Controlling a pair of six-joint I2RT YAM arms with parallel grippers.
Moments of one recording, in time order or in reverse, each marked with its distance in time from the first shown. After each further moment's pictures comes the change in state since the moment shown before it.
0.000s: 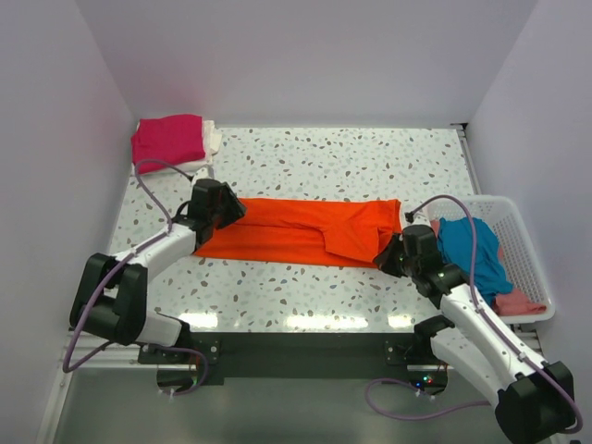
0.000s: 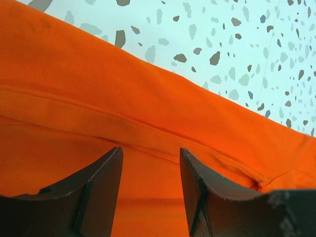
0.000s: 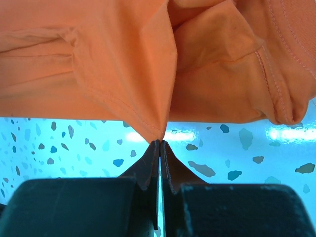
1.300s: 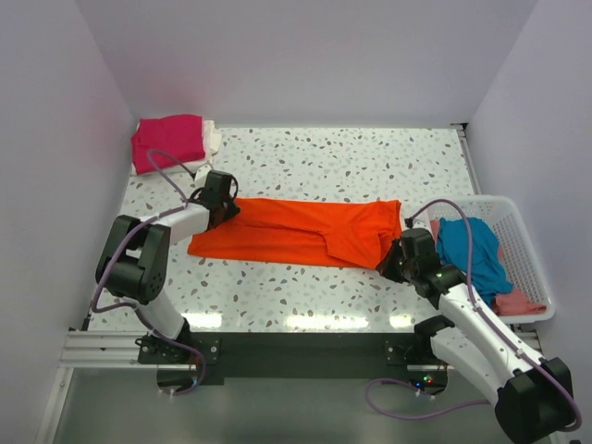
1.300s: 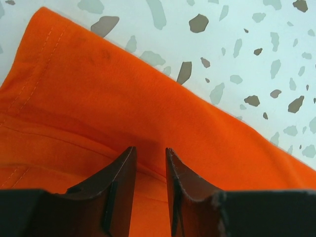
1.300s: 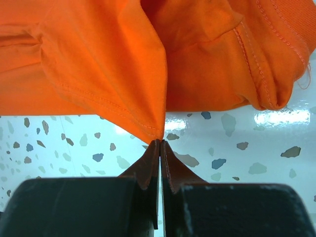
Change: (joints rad) left arm 0.015 0.301 0.189 -0.085 -0.205 -0.018; right arm 0.000 0.008 -0.028 -0.047 0.022 0.001
